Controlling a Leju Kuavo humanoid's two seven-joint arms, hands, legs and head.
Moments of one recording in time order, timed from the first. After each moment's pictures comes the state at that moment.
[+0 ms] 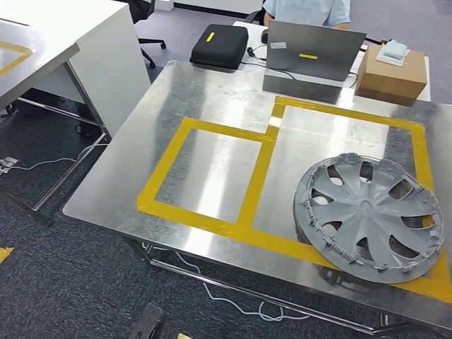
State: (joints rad) left arm -0.07 -0.19 0.25 -0.24 -0.47 0.07 -0.42; right arm 0.43 0.34 -0.67 -1.34 0.30 -0.69 -0.02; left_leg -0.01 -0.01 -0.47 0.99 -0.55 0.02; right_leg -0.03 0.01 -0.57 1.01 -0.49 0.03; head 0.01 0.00
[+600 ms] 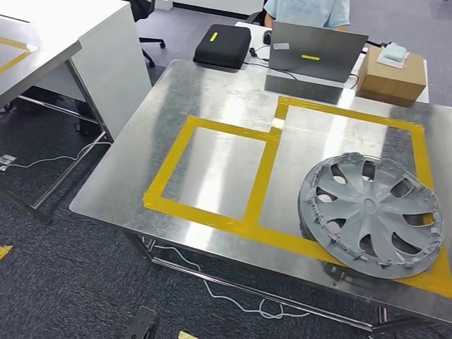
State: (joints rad) left arm -0.05 -0.19 0.32 -0.24 -0.47 0.06 -0.43; right arm 0.24 0.35 -0.72 -0.73 0.22 -0.70 -0.03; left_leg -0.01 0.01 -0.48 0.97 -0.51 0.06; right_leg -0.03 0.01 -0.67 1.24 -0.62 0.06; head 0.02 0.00
